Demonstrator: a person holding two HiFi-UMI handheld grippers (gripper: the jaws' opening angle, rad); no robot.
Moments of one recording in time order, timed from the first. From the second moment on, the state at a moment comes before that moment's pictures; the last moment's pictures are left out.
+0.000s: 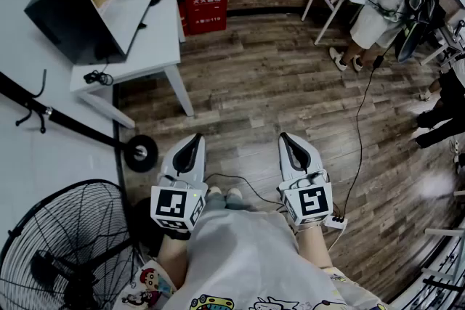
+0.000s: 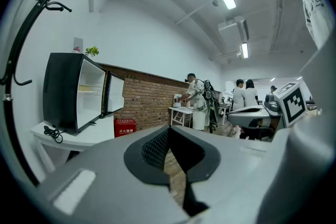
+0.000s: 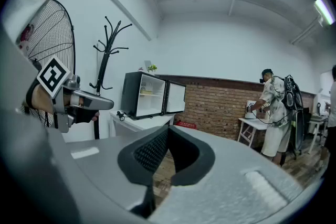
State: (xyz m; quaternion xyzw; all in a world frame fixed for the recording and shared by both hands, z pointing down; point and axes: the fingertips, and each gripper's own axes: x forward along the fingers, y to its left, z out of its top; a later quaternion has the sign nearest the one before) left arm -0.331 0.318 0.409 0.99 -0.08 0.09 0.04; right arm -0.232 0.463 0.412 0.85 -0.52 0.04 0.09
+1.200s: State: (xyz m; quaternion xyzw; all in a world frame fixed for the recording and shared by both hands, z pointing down) left arm -0.189 0.208 0.408 0.99 -0.08 0.07 0.04; right arm -0.090 0.364 0.416 0.84 -0.54 0.05 0.06
